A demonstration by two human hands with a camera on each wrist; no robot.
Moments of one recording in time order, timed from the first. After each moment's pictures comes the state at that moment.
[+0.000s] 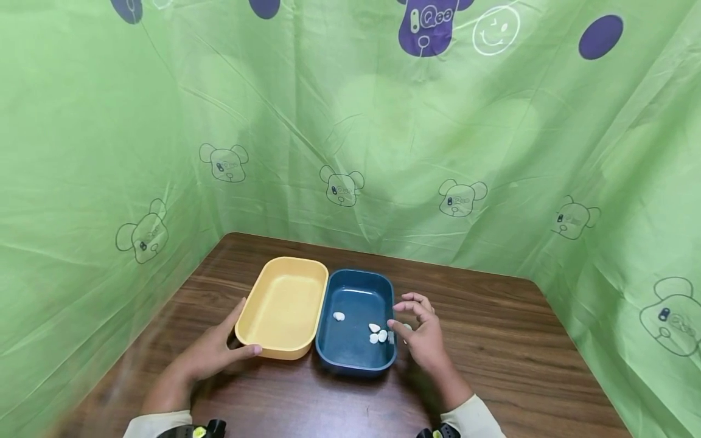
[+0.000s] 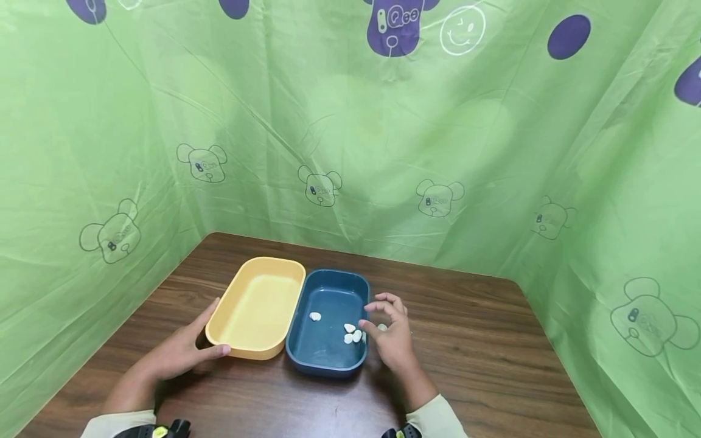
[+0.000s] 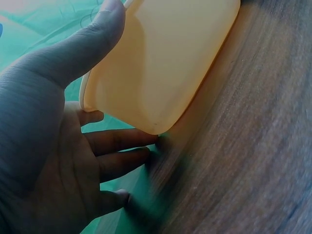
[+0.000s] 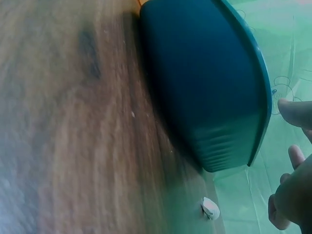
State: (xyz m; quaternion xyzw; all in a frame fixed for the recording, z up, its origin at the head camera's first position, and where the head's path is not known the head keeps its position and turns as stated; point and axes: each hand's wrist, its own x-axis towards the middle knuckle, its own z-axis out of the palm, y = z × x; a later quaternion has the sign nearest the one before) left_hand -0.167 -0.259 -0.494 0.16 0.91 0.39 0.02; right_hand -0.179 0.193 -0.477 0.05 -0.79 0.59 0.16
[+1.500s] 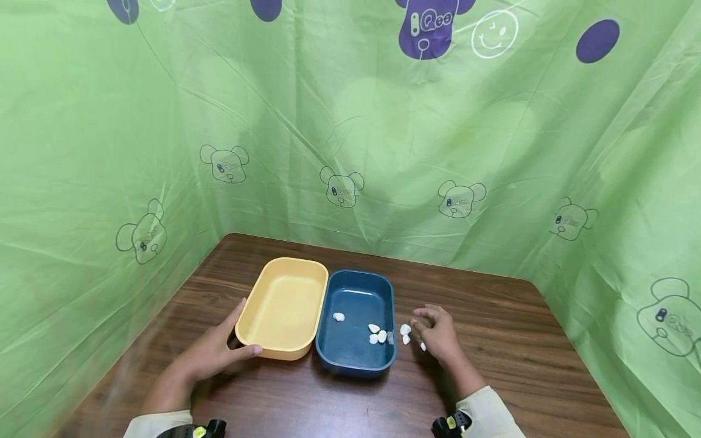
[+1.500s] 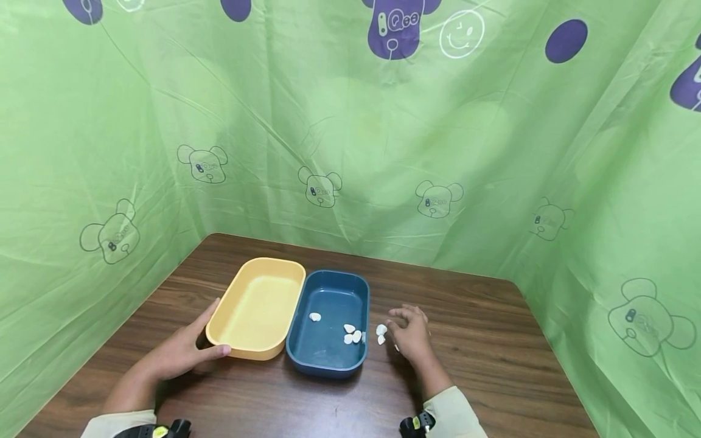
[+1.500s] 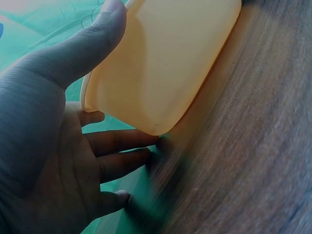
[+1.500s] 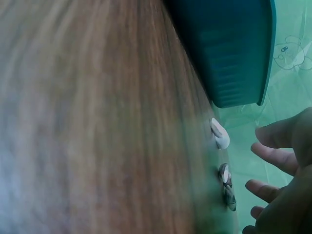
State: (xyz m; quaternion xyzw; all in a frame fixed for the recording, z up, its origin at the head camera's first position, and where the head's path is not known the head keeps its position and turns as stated) left_hand -0.165 -0.258 -0.494 0.16 0.91 0.38 0.02; right_hand -0.198 0.243 -0.496 -0.02 -0.87 0.49 0.10
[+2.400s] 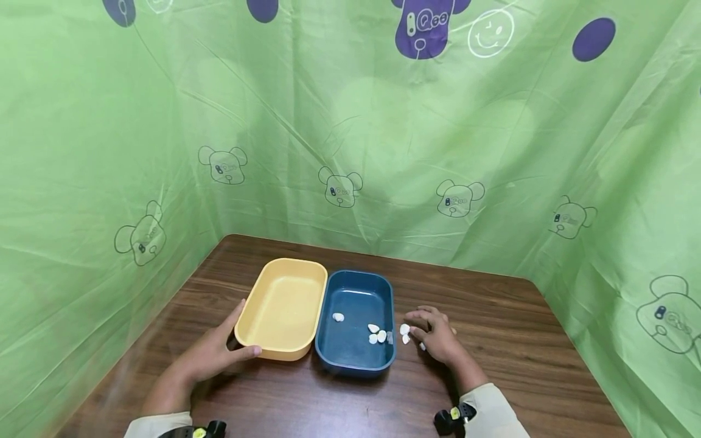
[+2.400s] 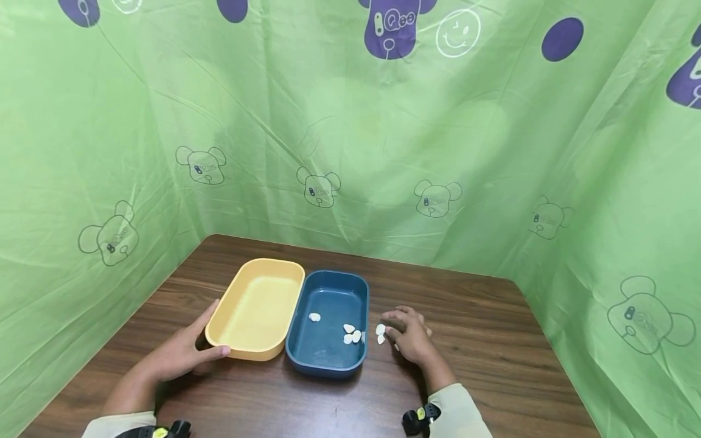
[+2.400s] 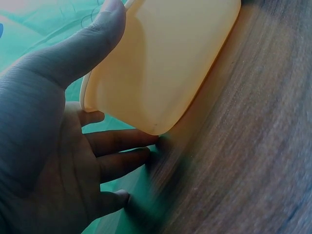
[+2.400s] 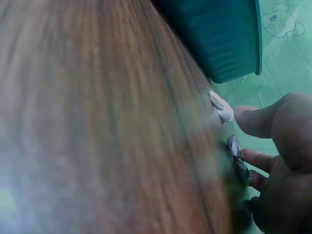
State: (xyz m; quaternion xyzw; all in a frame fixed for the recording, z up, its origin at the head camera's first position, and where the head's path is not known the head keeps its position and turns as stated) left_hand -0.163 -0.257 -0.491 0.16 0.91 0.38 0.02; right_hand -0.208 0.263 -0.513 0.03 -0.92 0.38 0.02
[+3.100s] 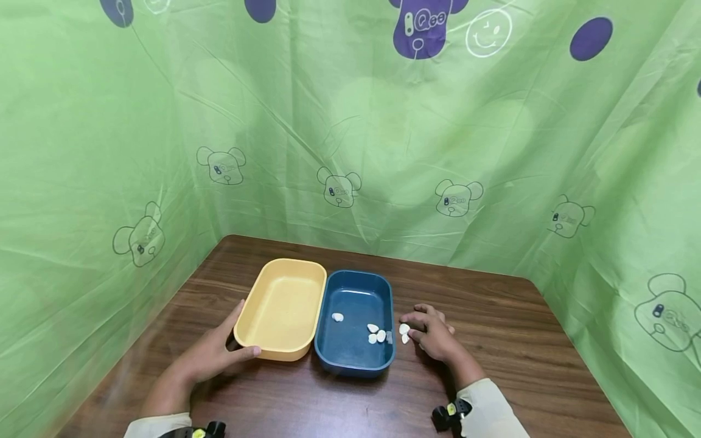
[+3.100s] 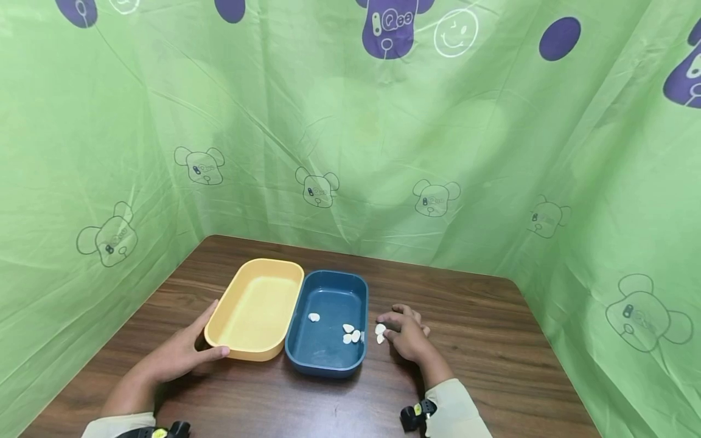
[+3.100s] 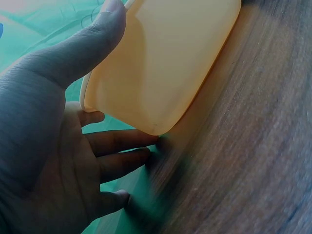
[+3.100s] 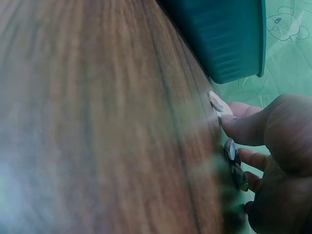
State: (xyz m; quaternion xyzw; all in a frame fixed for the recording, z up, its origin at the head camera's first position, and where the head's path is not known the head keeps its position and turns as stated) left_hand -0.166 -0.257 -0.491 0.16 0.91 0.38 0.02; right_hand -0.209 0.261 -0.512 0.05 -0.93 0.36 0.00
